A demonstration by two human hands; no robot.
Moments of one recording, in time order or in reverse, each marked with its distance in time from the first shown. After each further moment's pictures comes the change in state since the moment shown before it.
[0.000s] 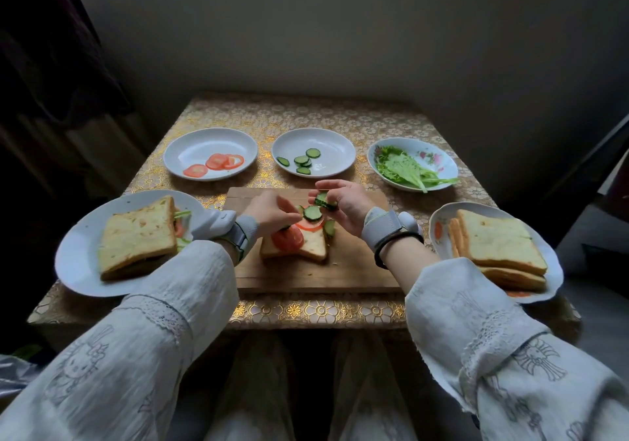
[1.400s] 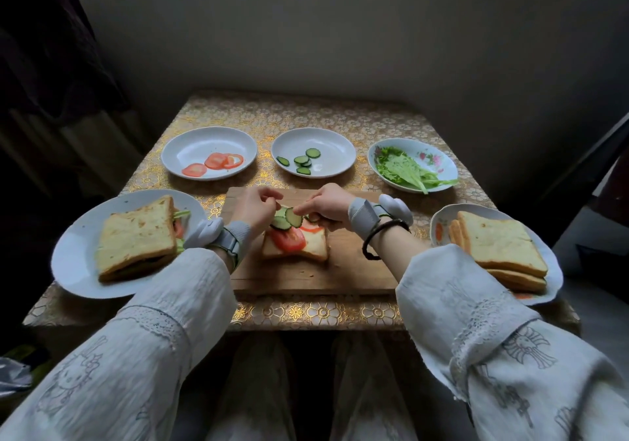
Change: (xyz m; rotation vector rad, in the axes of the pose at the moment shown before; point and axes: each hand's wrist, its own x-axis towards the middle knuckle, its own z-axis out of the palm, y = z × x) left_hand 0.000 -0.013 -0.001 -0.253 0.333 -0.048; right_hand 0.013 -0.005 0.020 -0.837 -0.131 0.056
